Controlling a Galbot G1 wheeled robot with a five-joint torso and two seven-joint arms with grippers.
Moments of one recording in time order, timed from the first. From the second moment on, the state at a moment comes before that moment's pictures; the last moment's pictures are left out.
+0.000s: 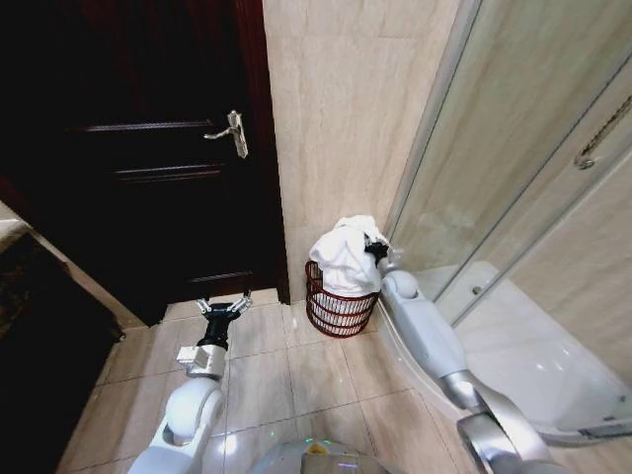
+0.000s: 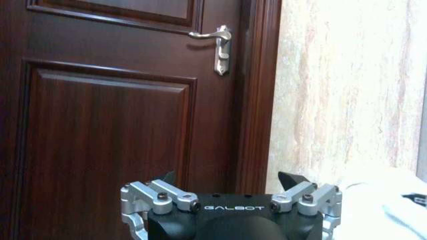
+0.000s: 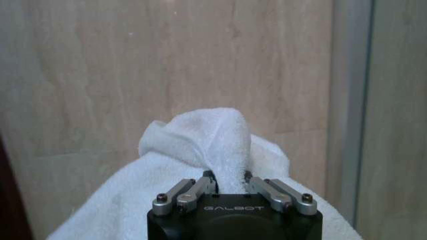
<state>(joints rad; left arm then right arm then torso) 1.55 -1.30 -0.52 -2.12 -0.28 -0.12 -0.17 -0.57 1.30 0.16 1.21 0.47 -0.10 0.06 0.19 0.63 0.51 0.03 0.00</state>
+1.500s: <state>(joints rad) 1.56 -1.29 -0.49 -2.14 -0.27 -0.11 -0.18 -0.66 1.26 0.17 1.34 0.49 -0.14 0.09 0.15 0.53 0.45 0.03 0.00</state>
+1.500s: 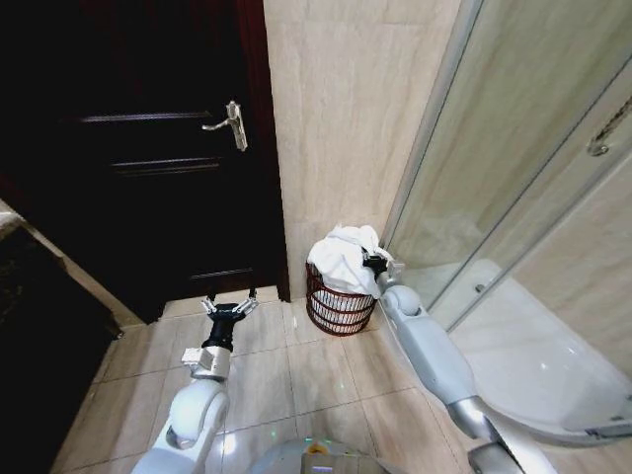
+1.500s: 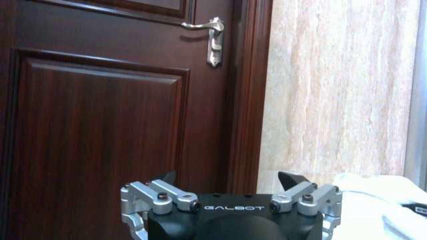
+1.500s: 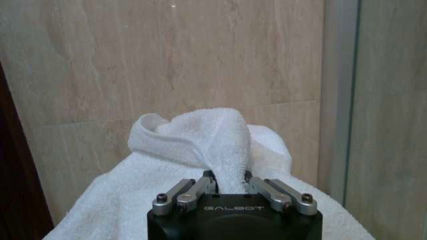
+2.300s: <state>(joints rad) 1.54 -1.30 -0.49 -2.11 -0.27 -0.11 -0.18 -0.64 1.26 0.18 1.33 0.54 -0.26 0.08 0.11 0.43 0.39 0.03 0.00</state>
